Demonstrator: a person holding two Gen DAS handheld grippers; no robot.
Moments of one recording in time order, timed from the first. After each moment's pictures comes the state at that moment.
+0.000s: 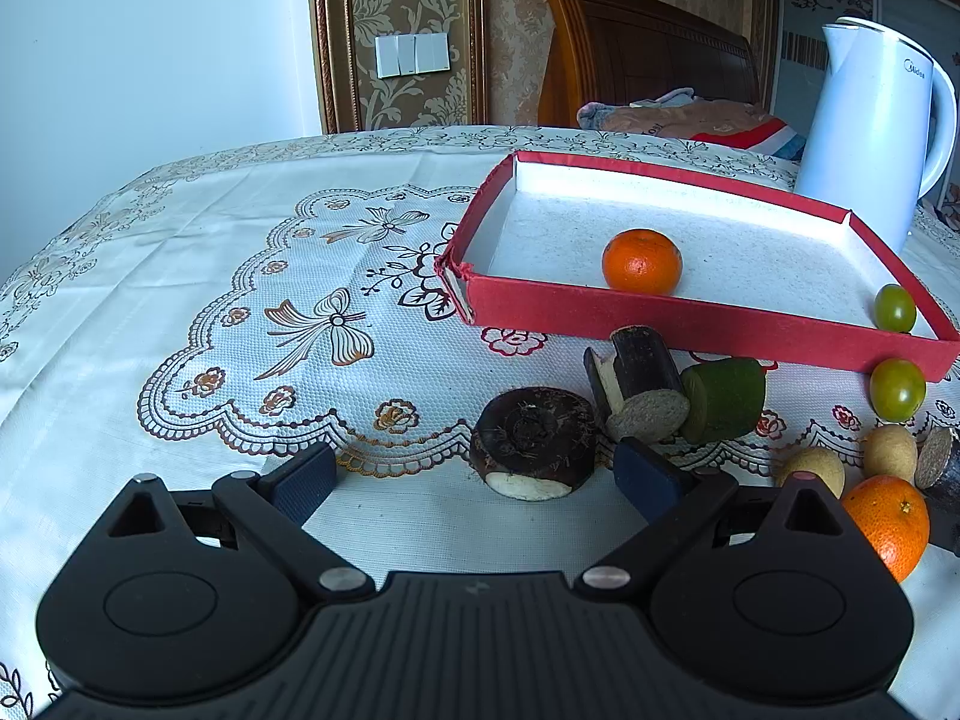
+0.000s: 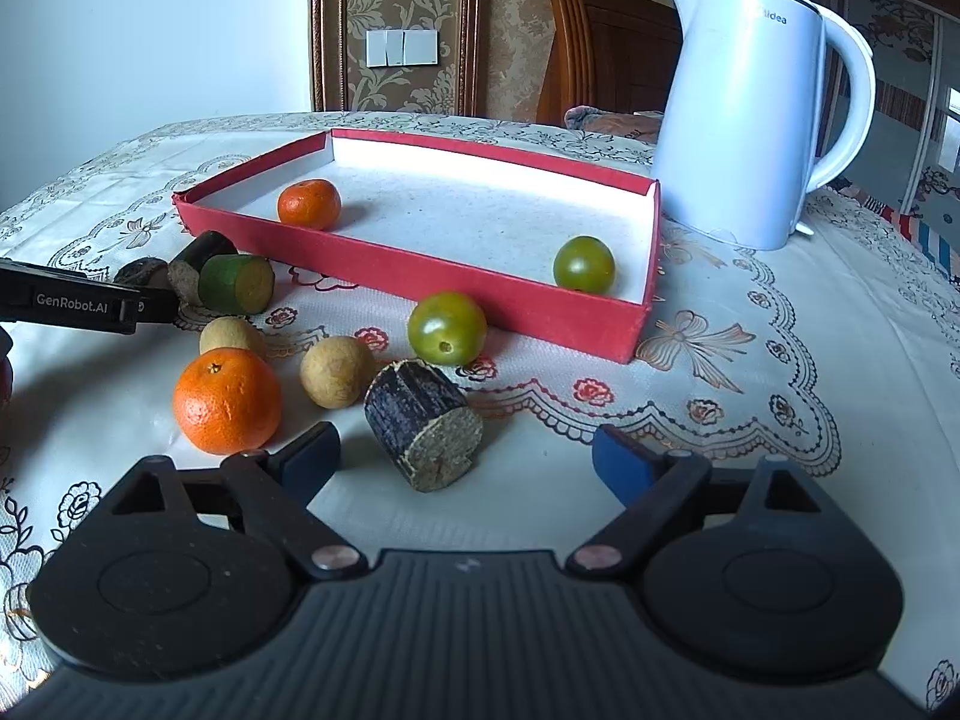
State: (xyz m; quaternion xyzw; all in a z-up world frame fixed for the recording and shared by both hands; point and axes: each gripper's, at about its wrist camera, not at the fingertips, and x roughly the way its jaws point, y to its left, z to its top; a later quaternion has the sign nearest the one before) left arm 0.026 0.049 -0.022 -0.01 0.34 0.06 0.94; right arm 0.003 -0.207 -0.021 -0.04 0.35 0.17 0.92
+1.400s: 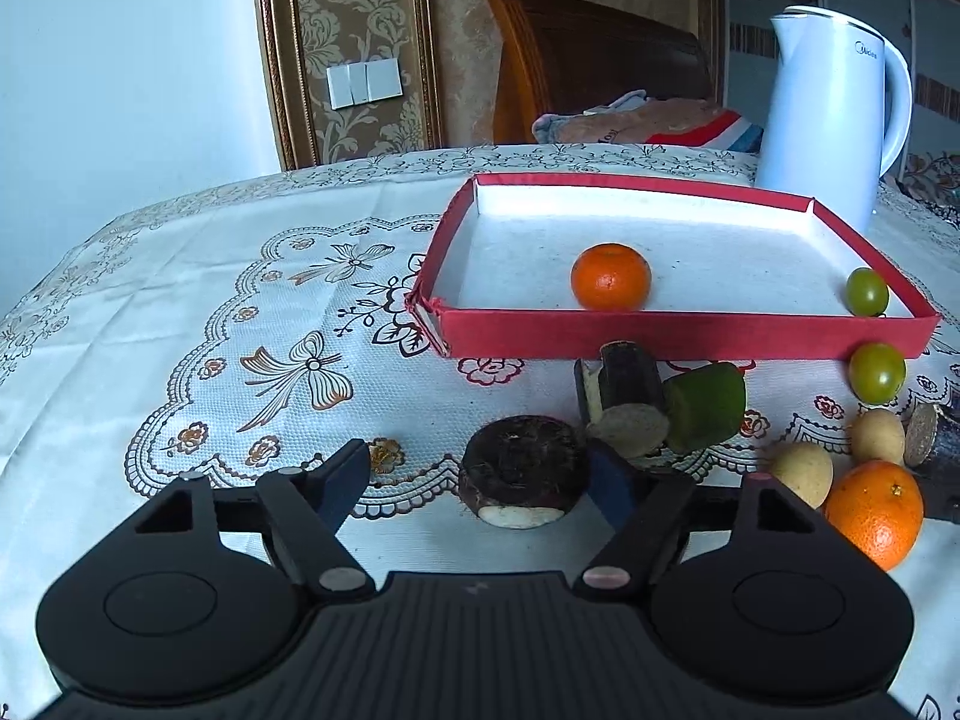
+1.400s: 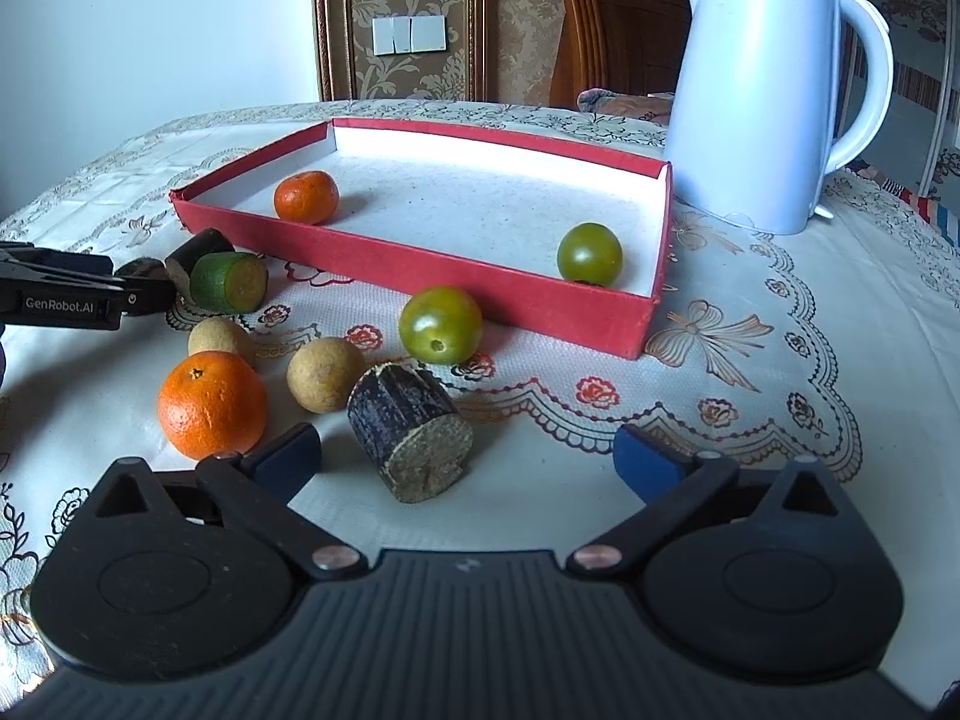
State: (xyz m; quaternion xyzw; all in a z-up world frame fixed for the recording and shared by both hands) left arm 0.028 0.049 -0.018 0.03 0.32 0.02 0.95; right arm 0.014 -0.217 -0.027 -0.01 0.37 0.18 0.91
